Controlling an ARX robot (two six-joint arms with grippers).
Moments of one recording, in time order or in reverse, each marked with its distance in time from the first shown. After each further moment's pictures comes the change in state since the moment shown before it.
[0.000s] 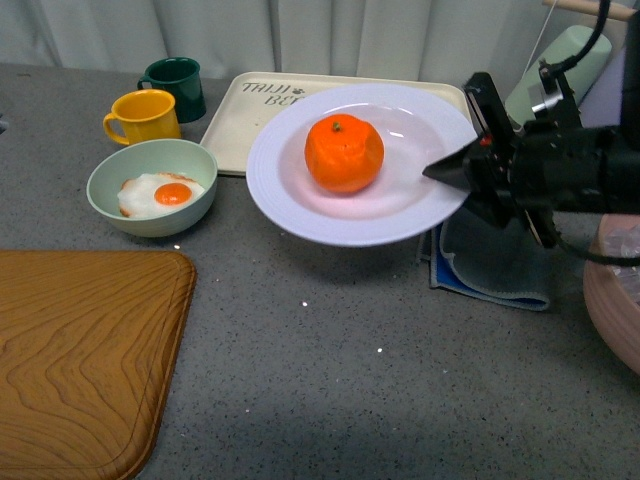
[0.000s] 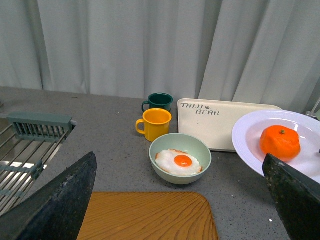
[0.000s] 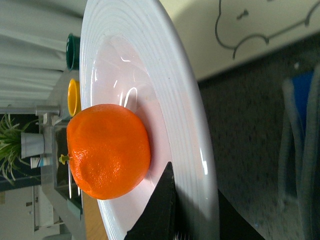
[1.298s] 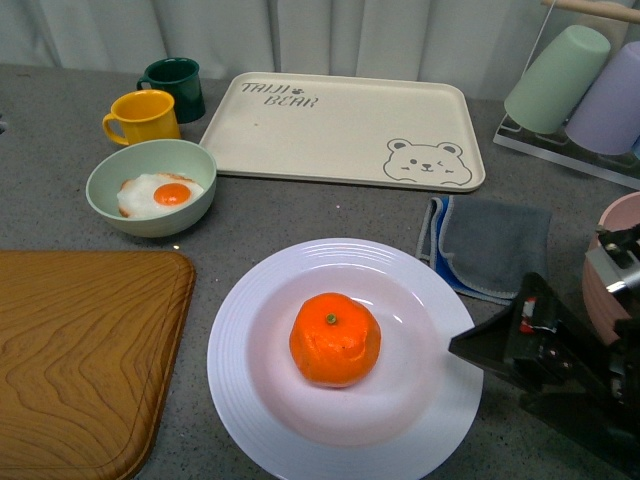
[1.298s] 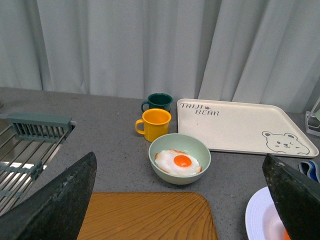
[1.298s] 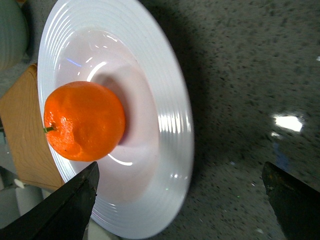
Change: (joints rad) left arm 0.000 0.000 0.000 0.001 0.000 0.000; right arm 0.029 -0.315 -0.547 -0.113 0.033 -0.207
